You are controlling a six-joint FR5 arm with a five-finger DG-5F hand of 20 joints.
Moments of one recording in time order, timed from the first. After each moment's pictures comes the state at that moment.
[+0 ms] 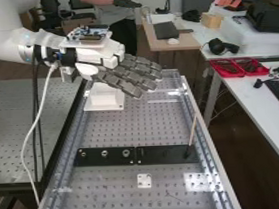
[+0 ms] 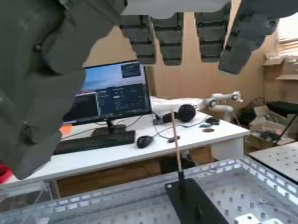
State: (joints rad) arm 1.59 -1.68 -1.94 -2.78 -1.35 -0.64
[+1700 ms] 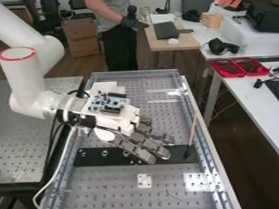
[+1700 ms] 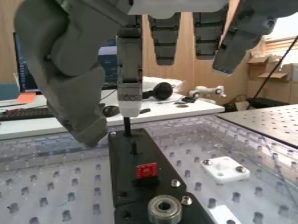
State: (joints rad) arm 1.44 -1.99 -1.94 -2.48 -1.45 -0.74
